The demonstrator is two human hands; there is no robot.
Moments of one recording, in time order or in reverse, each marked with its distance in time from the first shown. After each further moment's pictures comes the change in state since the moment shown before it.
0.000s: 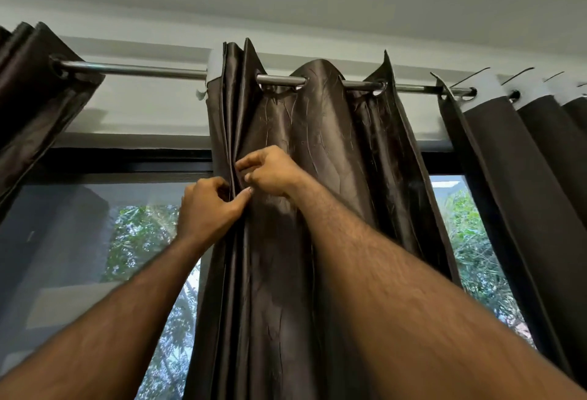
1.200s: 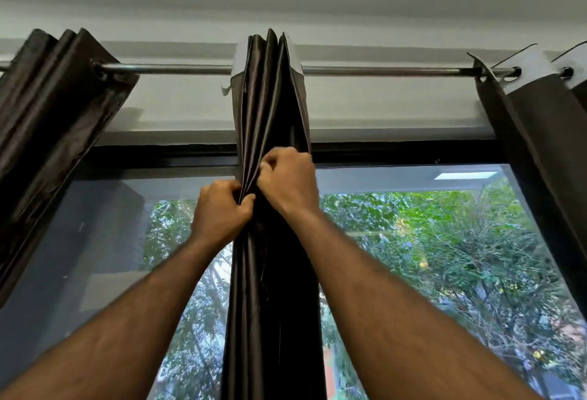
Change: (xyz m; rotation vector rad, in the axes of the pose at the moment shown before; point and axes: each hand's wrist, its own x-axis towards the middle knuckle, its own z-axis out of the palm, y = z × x) left_hand -0.010 -0.025 -0.022 0.066 -0.081 -0.026; right_hand -0.024 0.001 0.047 -0.234 0.486 -0.173
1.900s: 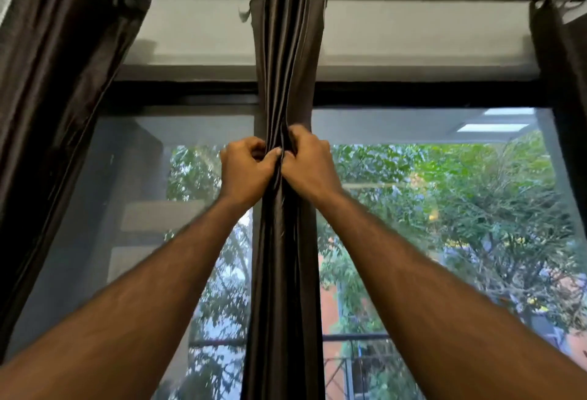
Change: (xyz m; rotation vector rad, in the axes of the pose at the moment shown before) left_hand -0.040 0.015 0.005 -0.293 0.041 -0.121; right_hand -0.061 0.022 0.007 0.176 -0.169 0.092
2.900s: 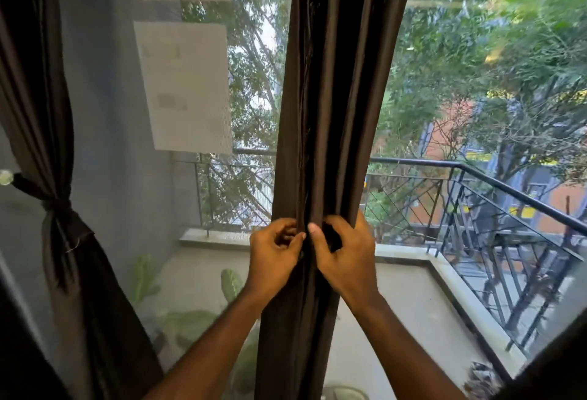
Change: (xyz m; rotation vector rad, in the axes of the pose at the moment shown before) left_hand -0.473 -0.063 -0.056 -0.101 -0.185 -0.759; right_hand -0.456 0.091 0.053 -0.061 -0.214 0.325
